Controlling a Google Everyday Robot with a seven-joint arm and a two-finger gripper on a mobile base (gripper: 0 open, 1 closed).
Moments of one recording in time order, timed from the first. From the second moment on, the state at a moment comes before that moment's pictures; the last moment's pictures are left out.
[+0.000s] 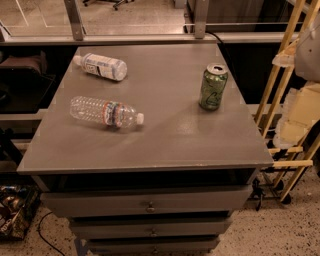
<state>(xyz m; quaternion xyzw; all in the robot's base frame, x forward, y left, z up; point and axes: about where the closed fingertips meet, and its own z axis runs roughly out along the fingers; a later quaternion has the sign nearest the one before) 0.438 -0.215 0.983 -0.60 0.78 -0.04 0.17</state>
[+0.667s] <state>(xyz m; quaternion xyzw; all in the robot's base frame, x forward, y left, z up) 0.448 -0.225 0.971 -0.57 0.80 -0.01 0.21</state>
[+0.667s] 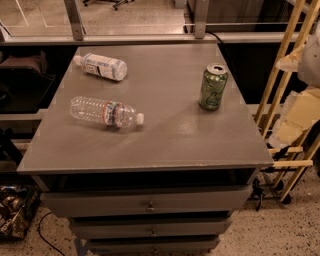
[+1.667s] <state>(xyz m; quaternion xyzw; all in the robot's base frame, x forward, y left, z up) 0.537 -0.245 0.892 -0.41 0.82 0.14 0.37</state>
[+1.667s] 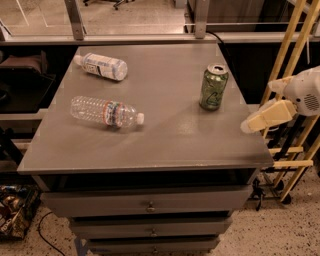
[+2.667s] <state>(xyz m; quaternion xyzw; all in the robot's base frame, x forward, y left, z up) 0.584 -0.222 0.894 -0.39 0.80 0.14 0.44</state>
